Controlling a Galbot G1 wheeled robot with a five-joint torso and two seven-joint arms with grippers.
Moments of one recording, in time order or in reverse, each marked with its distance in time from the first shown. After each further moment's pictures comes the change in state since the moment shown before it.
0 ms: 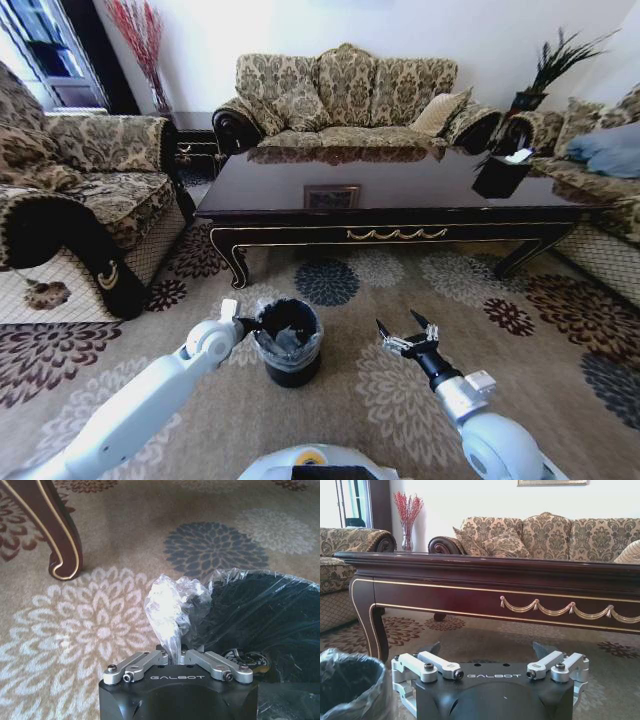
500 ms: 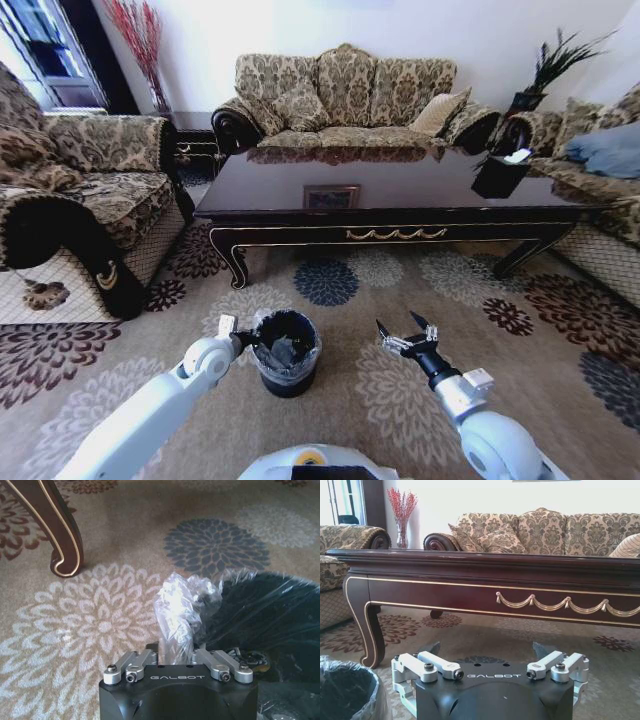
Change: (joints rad) left arm 0.084 -0.005 -0.026 -0.034 0.082 -0.025 0.014; right arm 0.005 -0.001 -0.005 -0.005 0.015 -0.010 0.021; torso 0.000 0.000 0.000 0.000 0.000
